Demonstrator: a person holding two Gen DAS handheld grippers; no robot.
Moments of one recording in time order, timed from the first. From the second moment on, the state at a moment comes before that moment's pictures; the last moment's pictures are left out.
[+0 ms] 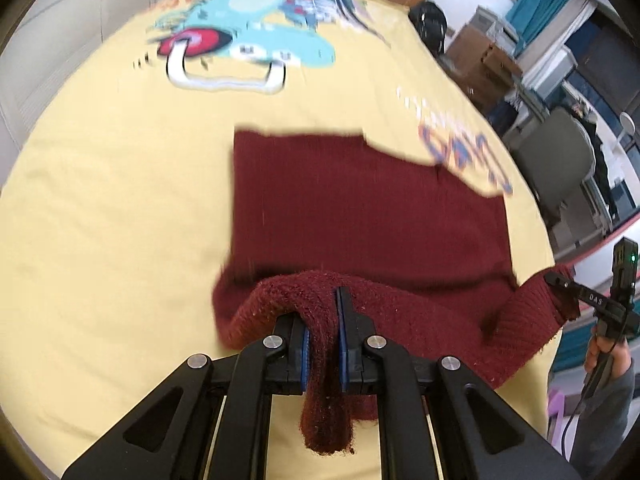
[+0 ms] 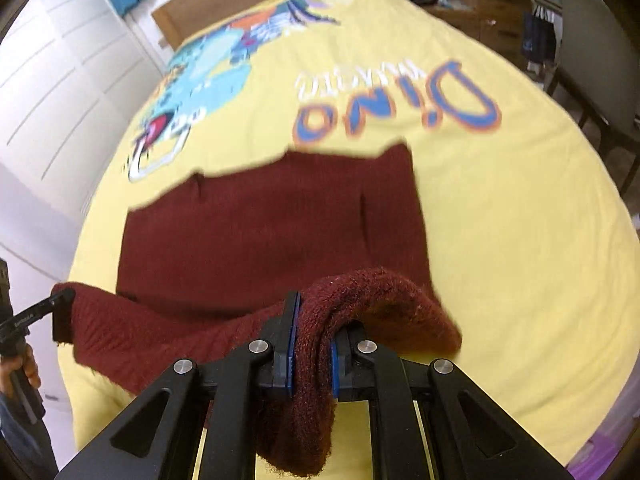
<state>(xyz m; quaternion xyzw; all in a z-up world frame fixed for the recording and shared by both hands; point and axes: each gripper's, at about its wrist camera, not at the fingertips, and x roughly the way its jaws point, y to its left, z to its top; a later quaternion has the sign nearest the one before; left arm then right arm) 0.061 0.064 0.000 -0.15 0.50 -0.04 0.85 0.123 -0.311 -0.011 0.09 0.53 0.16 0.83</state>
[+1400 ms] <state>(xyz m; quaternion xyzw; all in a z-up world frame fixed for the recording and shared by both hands) 0.165 0.094 -0.024 -0.12 0.50 0.02 0.86 0.219 -0.258 -0.033 0.02 0.52 0.13 0.84</state>
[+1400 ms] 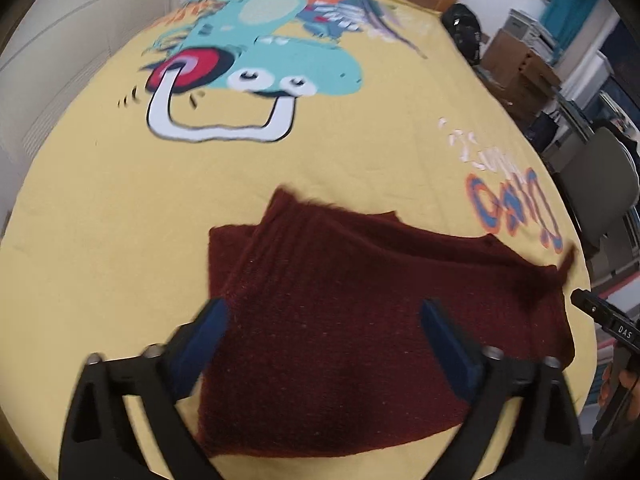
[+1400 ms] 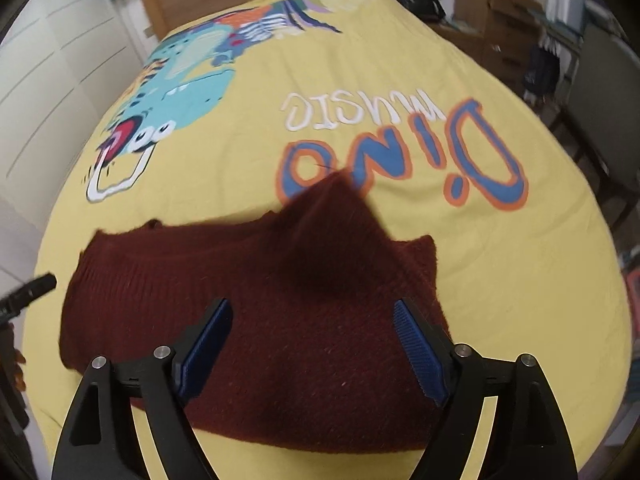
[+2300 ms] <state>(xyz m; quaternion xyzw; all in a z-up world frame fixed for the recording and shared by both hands) 0.120 0.080 -0.138 -0.02 0.53 0.02 0.85 0.168 -0.265 -0.136 -0.01 0.54 0.11 0.83</state>
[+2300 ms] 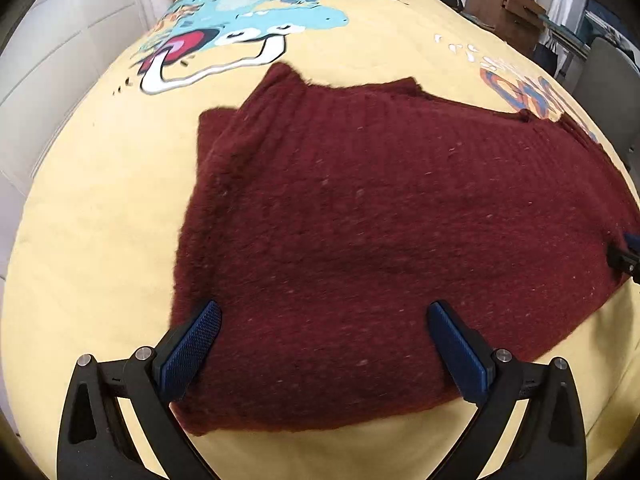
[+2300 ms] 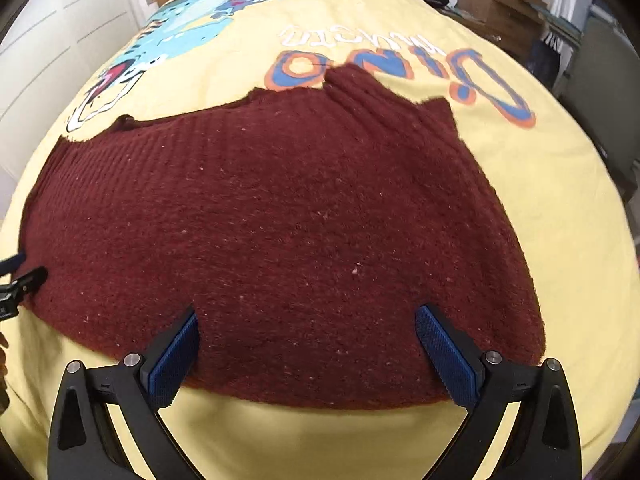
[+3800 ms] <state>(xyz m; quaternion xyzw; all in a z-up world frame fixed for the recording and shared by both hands) 0.147 0.161 -0.146 -0.17 0.58 -0.03 0.80 0.116 -0.319 -0.107 0.01 0.56 0.06 0.82</state>
